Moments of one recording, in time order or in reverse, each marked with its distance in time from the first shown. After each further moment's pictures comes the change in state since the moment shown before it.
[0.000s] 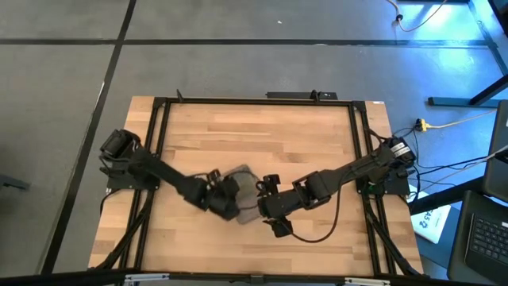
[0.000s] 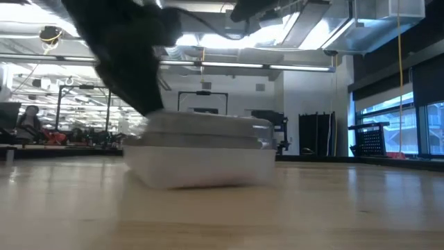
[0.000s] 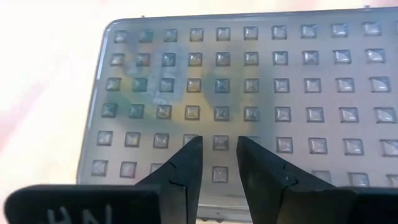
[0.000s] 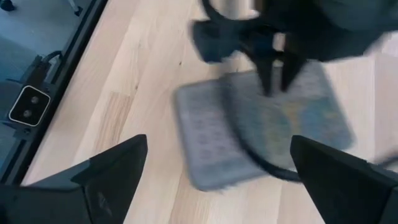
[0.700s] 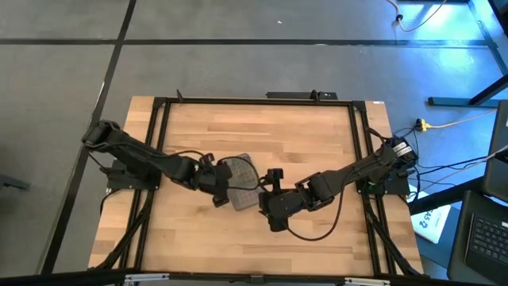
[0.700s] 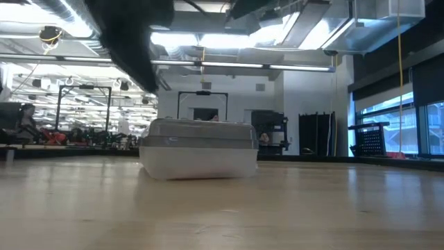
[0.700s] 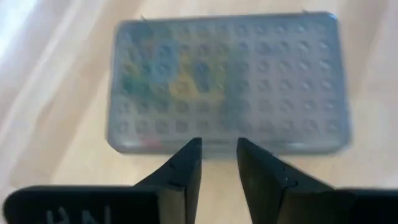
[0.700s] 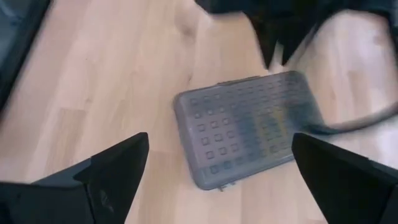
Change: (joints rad) left arm 0.099 -0.255 -0.003 -0.156 0.125 0.213; right arm 0.019 -0.016 0.000 0.005 0.221 0.028
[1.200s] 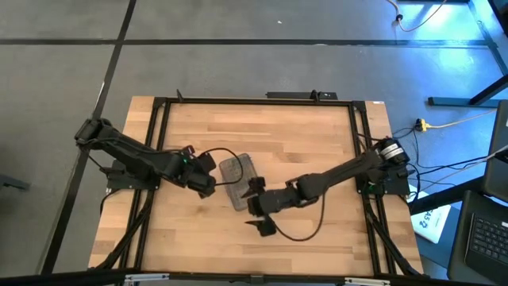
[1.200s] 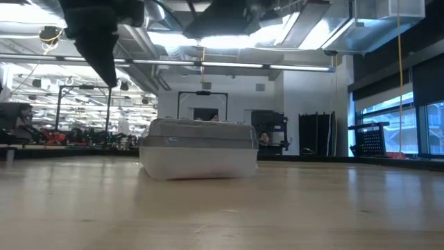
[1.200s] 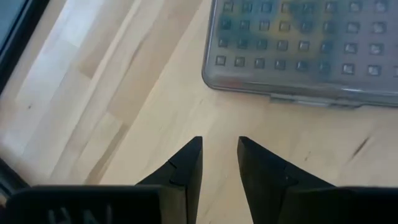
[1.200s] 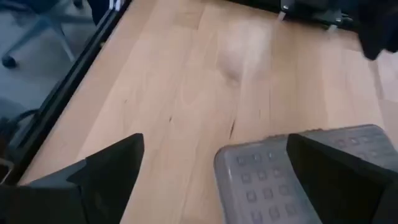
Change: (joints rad) left arm -0.016 -0.103 0.002 -0.364 -0.080 -0.181; right arm -0.065 0.080 -0.192 0.515 -0.248 -0.083
